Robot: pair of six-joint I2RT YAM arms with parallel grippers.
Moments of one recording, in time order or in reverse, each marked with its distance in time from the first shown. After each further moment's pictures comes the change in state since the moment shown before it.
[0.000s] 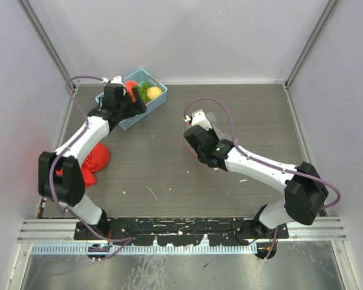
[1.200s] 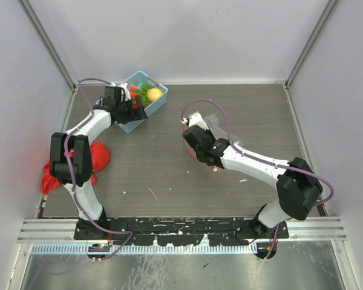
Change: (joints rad) left arm 0.109 0.299 0.127 -0.017 0.272 0.211; right arm -0.019 0.064 0.000 0.015 -0.096 -0.018
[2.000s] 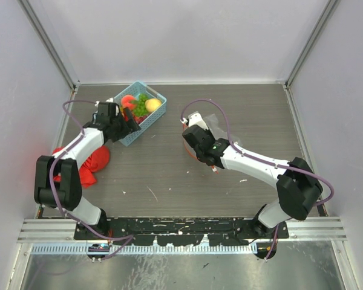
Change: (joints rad) left arm -0.002 -0.292 -0.314 -0.009 -0.137 -0.279; right arm 0.000 0.000 0.000 0.008 -0.014 0.000
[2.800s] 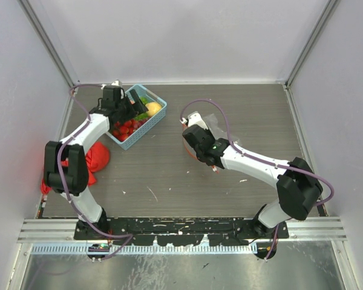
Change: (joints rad) left arm -0.026 0.109 0.195 0.063 0.034 -0.033; right arm 0.000 0.000 0.001 0.004 -0.003 -0.016
